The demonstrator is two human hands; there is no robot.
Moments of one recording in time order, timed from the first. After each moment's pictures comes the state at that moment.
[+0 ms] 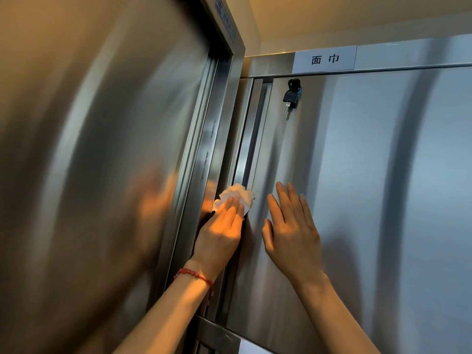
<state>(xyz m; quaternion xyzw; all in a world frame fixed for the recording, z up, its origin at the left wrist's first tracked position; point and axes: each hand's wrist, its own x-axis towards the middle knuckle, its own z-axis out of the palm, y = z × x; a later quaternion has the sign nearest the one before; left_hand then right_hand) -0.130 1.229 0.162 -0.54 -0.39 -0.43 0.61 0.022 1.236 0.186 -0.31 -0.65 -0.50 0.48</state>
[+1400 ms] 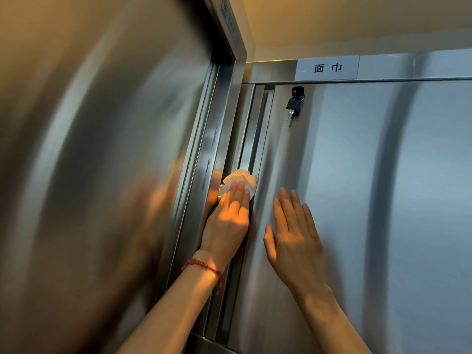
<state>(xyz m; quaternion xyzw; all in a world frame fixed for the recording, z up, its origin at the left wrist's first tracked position) -0.129 1.233 0.198 -0.55 -0.41 -0.42 0.60 0.014 1.239 0.189 -0.35 -0.62 -0.53 0.46</state>
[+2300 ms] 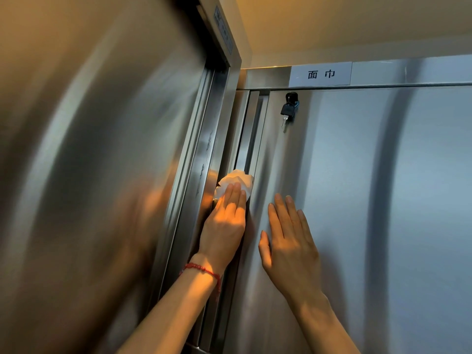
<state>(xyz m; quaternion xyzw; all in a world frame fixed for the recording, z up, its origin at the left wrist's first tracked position) -0.125 1.240 0.203 -0.55 -0.41 -0.46 0.56 0.015 1.242 0.188 -0.34 -0.62 -0.52 0.47</state>
